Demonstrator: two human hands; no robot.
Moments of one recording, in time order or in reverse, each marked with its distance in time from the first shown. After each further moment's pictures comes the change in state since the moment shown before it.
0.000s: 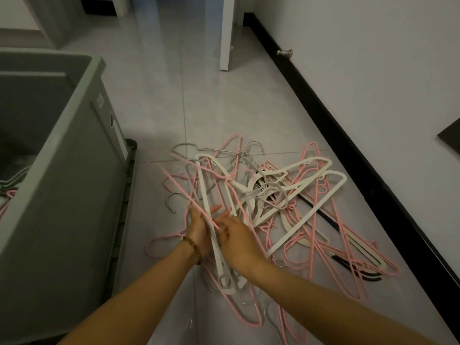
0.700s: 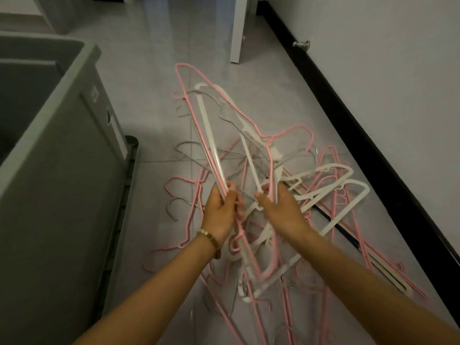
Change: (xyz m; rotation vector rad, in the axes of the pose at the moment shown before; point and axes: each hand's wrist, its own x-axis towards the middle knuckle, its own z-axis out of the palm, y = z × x) left_hand 0.006 0.029 0.050 0.433 0.030 0.543; right_hand 0.081 0.028 -0.070 0.174 0.203 0.035
